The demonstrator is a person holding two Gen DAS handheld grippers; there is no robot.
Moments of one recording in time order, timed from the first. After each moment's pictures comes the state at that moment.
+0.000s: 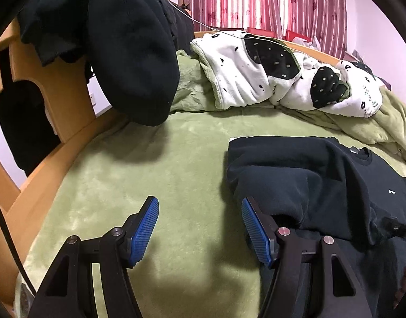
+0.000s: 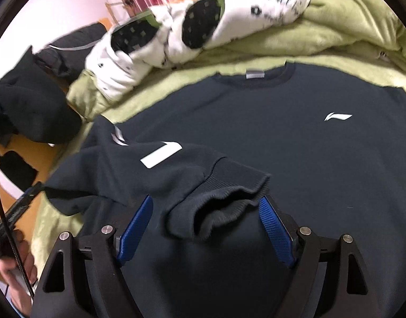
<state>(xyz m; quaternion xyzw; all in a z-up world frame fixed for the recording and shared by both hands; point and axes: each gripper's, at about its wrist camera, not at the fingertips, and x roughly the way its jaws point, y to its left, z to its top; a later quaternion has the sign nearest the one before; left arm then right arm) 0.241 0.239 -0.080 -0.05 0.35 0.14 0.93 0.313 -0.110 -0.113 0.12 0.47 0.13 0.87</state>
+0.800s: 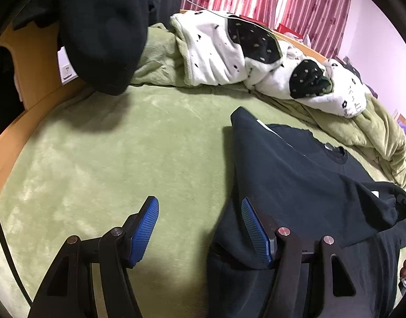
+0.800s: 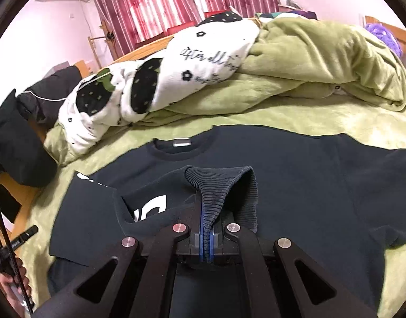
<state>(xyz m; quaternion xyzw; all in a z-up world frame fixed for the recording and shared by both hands) 0.259 0.208 -0.103 -0.12 0.39 0.07 0.91 0.327 -0.257 -0.057 0.11 0.38 0.06 0.92</state>
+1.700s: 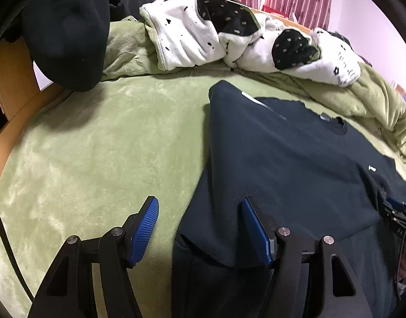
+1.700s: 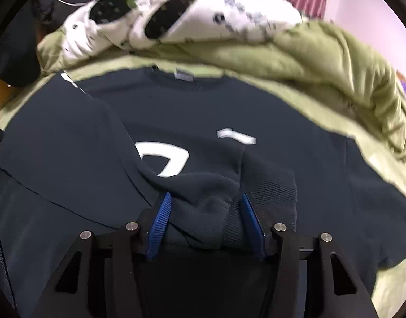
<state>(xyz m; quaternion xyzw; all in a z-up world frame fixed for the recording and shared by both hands) 0.273 0.163 -0.126 -0.07 0.41 0.06 0.91 0.318 -0.220 -0.137 -0.09 0.44 0.06 0.89</state>
